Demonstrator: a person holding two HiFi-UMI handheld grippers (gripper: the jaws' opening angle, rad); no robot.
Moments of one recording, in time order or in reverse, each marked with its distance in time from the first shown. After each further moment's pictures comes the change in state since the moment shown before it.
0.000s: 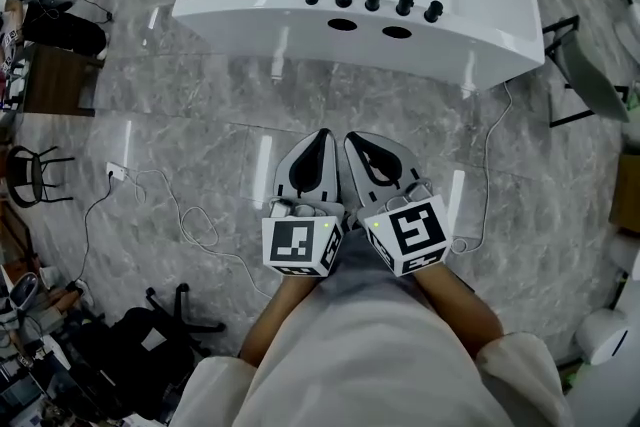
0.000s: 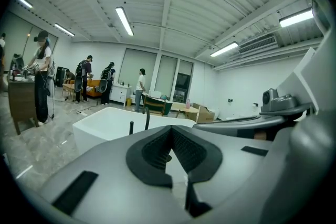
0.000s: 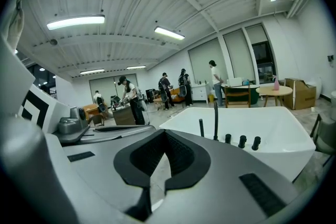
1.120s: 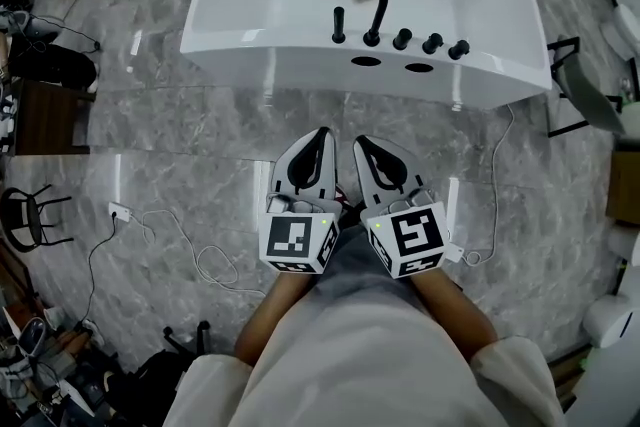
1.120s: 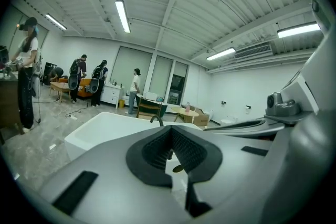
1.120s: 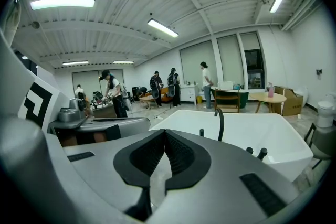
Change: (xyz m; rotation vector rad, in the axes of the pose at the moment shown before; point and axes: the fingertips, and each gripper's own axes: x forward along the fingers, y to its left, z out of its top) left arm 0.079 0.175 0.052 0.001 -0.007 -0.123; right arm 0.173 0.014 0.054 -0.014 0.023 -0.178
